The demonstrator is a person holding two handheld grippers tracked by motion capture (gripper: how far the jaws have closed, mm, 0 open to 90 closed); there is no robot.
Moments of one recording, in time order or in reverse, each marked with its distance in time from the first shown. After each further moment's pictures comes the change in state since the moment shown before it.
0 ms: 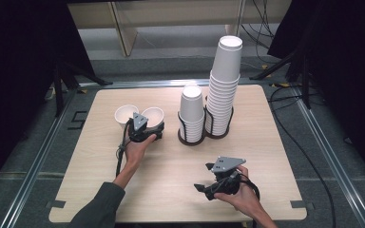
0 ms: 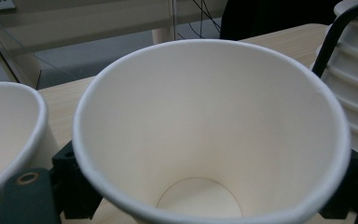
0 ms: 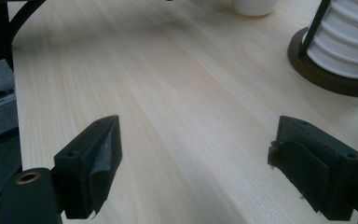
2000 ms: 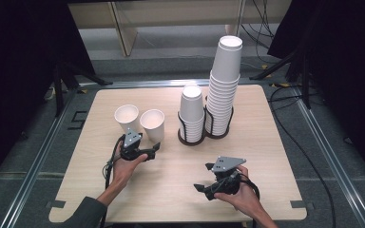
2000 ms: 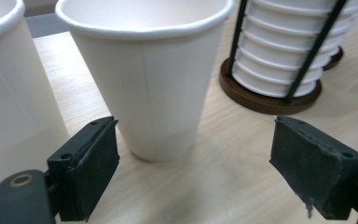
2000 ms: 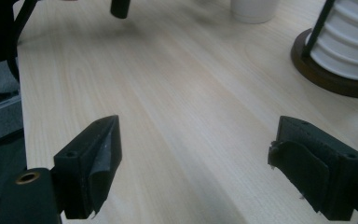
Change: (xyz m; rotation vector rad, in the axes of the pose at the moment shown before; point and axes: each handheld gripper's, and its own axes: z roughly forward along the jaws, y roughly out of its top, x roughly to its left) left arm -0.004 -0.029 -0.061 0.089 -0.158 -0.010; right arm -0.001 0.000 0.000 -0.008 0.013 0.024
